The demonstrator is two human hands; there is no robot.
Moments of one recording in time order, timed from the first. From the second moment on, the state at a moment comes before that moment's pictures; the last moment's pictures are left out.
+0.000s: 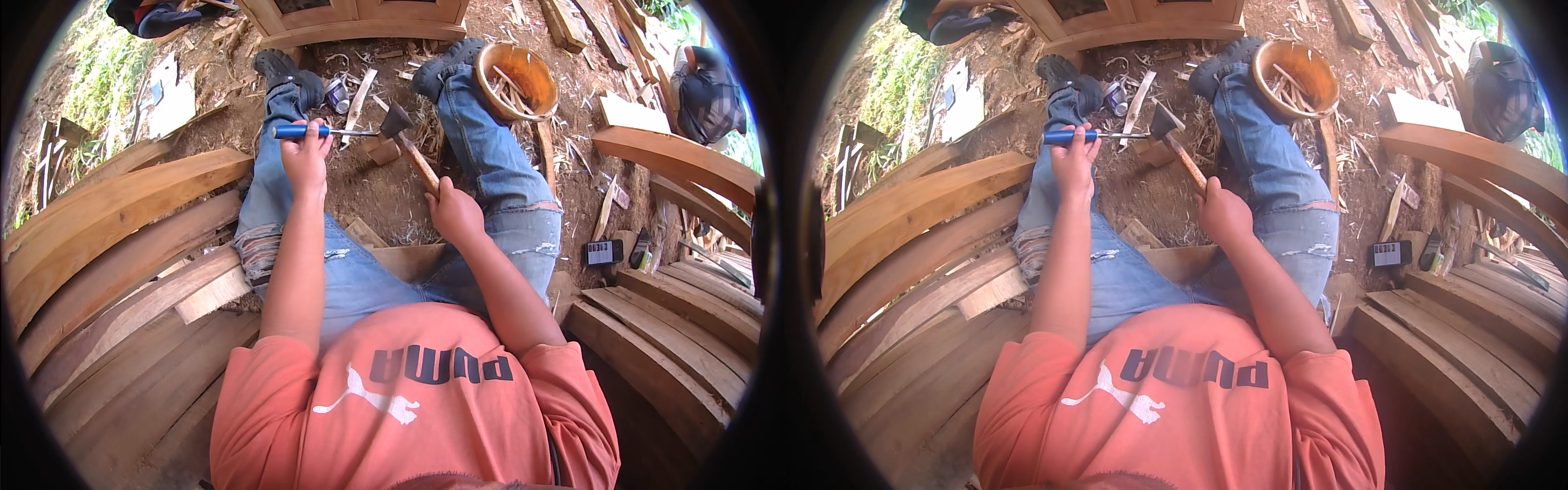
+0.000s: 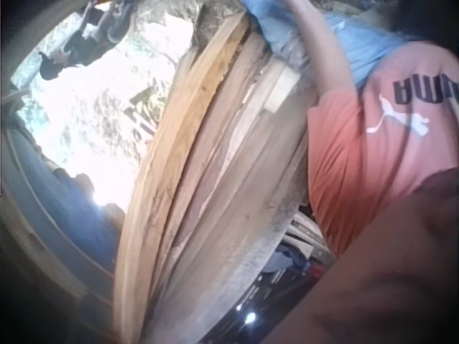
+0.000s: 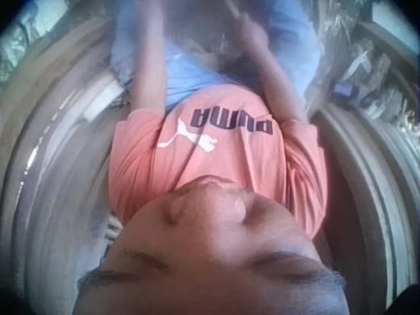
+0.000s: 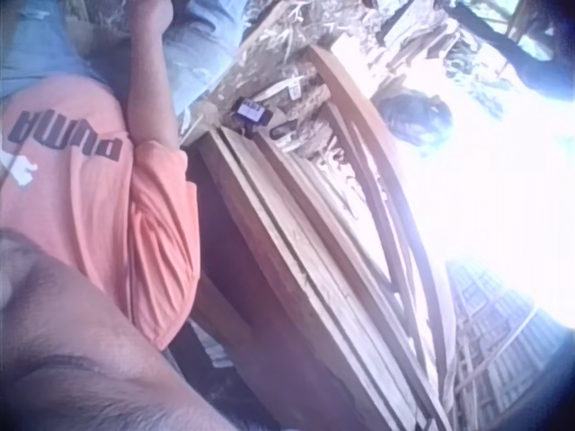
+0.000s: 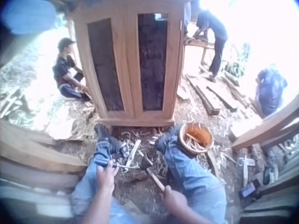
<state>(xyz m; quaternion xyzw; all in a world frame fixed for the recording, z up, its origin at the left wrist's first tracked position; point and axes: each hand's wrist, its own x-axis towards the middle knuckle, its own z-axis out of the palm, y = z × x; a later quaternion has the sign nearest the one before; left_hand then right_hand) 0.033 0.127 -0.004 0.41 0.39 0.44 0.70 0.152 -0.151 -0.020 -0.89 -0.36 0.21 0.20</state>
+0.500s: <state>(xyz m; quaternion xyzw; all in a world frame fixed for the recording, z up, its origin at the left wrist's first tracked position) 0.038 0.117 0.029 0.88 0.28 0.18 0.35 0.173 -0.150 -0.012 -0.86 -0.24 0.36 0.28</state>
